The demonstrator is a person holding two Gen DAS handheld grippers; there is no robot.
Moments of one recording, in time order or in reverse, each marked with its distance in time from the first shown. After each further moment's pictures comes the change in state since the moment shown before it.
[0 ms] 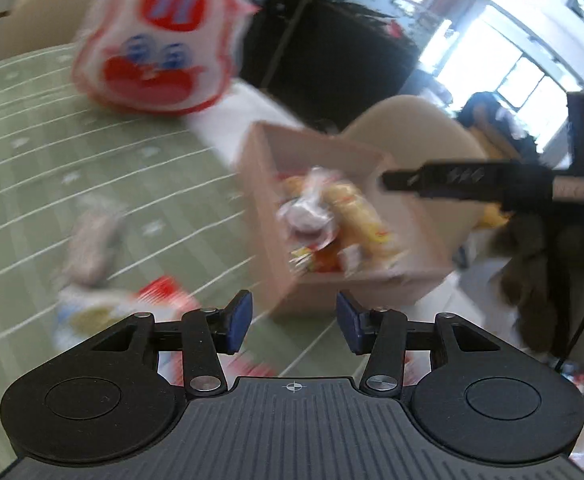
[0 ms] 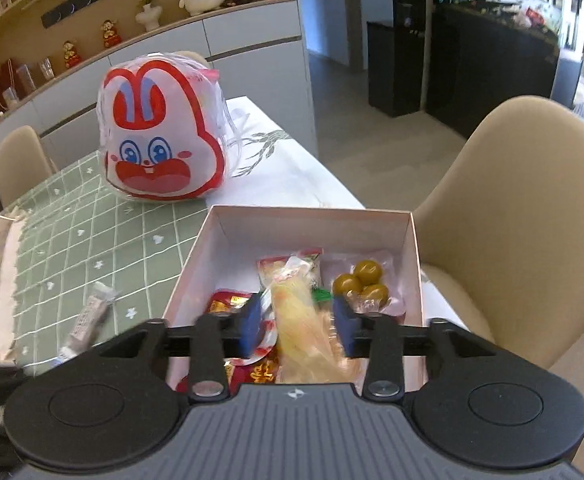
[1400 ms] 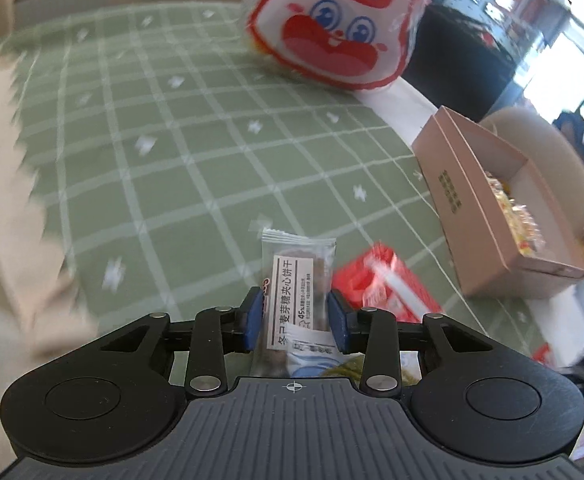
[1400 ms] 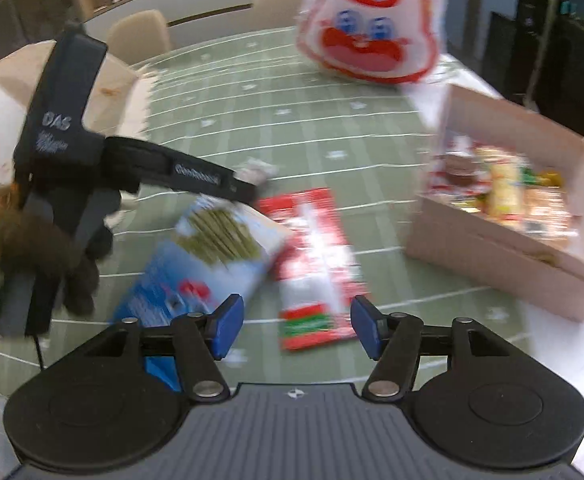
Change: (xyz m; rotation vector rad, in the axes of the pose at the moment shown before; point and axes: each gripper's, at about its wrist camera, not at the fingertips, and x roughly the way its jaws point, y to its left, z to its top) left arm -0.009 0.110 -0.029 -0.151 0.020 0.189; right arm -0.018 0.156 -0.129 -0.268 0.155 0.213
